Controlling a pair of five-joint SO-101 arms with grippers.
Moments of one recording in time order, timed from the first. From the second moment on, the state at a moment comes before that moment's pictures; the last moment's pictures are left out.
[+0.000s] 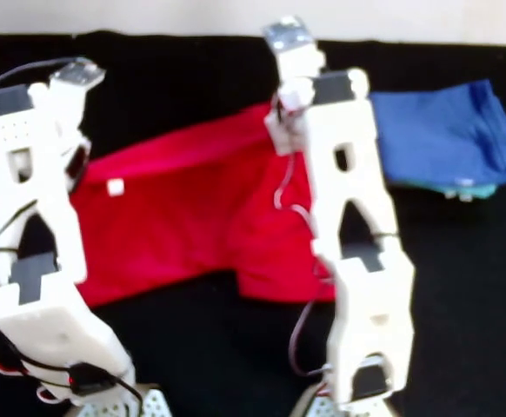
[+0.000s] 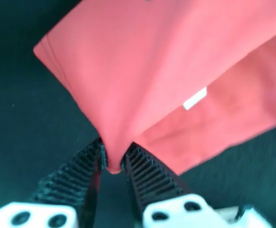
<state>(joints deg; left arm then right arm) -23.9 17.5 -21.0 93.4 -52.4 -17.8 30.9 -49.8 94.5 10.7</state>
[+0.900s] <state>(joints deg) -26.9 -0.9 14.0 91.3 -61.3 -15.2 -5.4 2.6 88.8 12.0</state>
